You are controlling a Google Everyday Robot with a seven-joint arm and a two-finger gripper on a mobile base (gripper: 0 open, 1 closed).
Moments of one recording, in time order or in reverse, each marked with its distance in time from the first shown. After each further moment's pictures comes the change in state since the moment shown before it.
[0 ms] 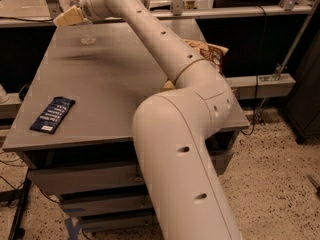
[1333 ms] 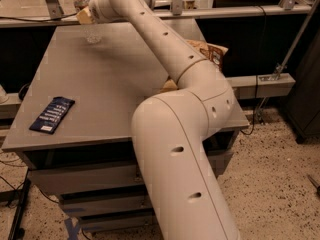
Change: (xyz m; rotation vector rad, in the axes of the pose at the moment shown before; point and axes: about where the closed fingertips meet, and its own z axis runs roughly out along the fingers) arm 0.032 -0.026 -0.002 0.050 0.081 0.059
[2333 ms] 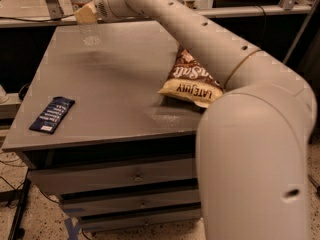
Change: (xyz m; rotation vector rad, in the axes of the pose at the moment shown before) arm -0.020 0.050 -0.099 -0.061 -0.054 0.013
